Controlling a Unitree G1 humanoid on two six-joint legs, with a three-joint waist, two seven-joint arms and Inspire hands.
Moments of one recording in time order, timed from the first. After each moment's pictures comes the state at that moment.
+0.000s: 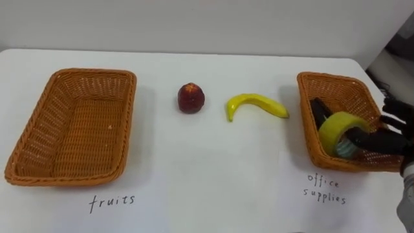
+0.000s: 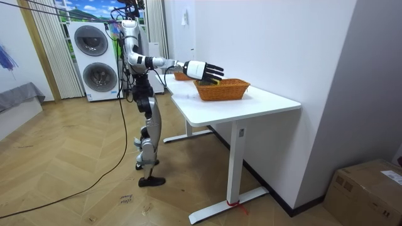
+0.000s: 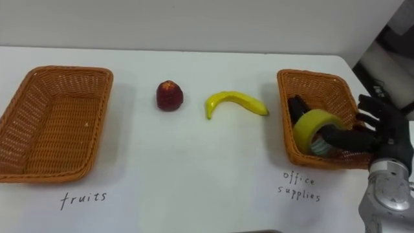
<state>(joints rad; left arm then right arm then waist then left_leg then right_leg) 0.33 0.19 0.19 1.00 0.15 0.13 0.23 0.03 -0.38 -0.30 0.16 0.19 0.17 -0.23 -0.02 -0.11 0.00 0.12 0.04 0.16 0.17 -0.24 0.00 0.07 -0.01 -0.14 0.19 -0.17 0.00</state>
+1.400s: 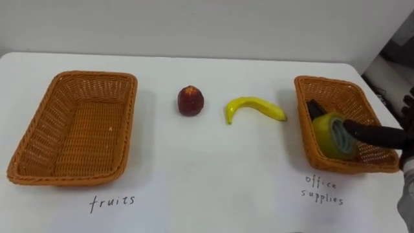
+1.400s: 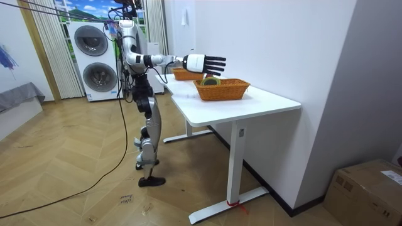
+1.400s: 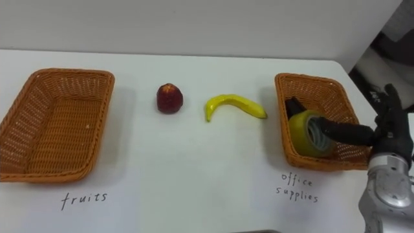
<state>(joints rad) 0.34 0.19 0.19 1.00 0.13 0.15 0.21 0.03 -0.38 -0.29 0.07 0.19 0.16 -0.21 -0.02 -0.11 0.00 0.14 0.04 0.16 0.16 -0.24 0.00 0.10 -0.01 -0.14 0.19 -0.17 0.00</state>
